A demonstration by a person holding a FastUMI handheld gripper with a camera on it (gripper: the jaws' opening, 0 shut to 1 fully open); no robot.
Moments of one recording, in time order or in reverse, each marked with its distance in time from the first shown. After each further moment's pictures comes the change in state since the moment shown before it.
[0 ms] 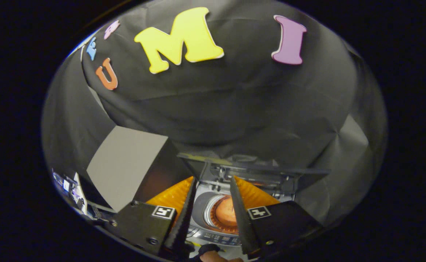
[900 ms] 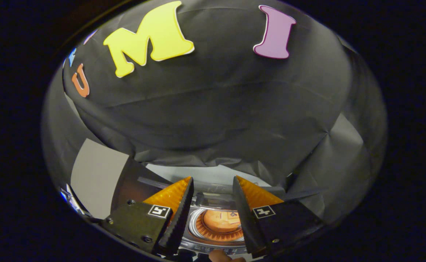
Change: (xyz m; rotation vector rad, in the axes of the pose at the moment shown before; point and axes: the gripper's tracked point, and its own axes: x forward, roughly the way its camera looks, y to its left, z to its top) arm 0.074 -0.054 0.017 0.091 0.049 -0.140
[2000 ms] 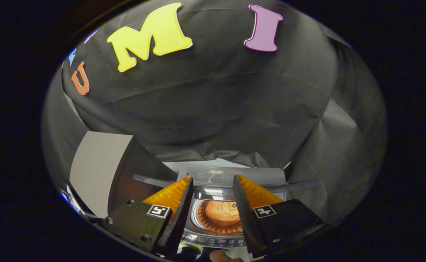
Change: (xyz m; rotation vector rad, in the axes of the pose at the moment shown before) arm -0.034 0.004 -0.051 0.036 -0.005 -0.027
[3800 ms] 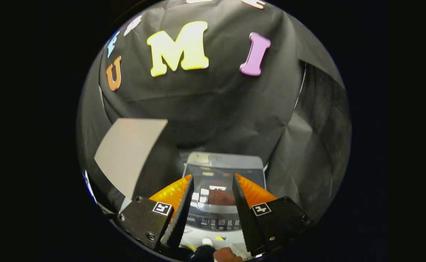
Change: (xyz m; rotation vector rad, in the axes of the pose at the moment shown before) arm -0.164 0.045 -0.056 -0.048 -0.250 -0.079
